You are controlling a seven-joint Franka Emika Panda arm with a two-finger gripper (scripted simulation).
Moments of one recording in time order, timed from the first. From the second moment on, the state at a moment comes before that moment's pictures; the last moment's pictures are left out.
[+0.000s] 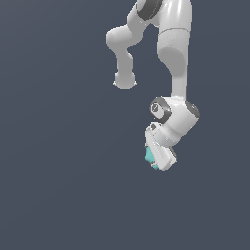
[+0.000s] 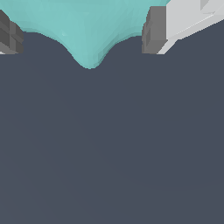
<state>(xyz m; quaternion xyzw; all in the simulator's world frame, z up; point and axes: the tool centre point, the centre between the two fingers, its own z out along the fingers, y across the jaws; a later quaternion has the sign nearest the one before) 0.041 0.115 0.050 0.76 -0.61 0.20 0.10</state>
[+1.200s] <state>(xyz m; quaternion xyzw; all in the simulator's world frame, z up) 0.044 0.101 0.036 0.76 -0.61 0.20 0.11</state>
